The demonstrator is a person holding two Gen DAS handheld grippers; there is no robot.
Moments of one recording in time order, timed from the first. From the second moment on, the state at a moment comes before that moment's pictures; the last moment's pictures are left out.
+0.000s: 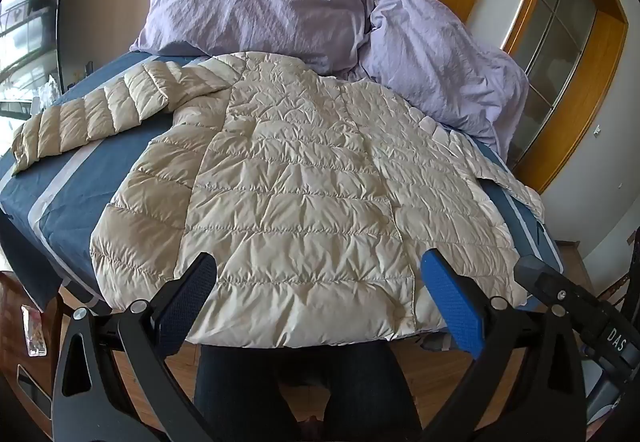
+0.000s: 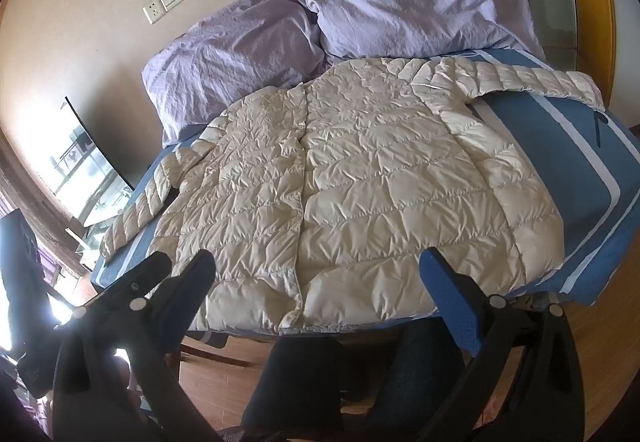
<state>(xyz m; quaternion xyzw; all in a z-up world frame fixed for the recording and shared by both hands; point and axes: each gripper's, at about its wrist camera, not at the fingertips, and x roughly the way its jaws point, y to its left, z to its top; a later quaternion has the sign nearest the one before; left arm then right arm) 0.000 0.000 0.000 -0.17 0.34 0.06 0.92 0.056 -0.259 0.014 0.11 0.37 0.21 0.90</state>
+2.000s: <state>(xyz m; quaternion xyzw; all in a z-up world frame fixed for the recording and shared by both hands) 0.000 0.000 0.000 -0.17 0.34 0.06 0.92 0.057 -0.263 0.012 0.12 0.37 0.21 0.90</state>
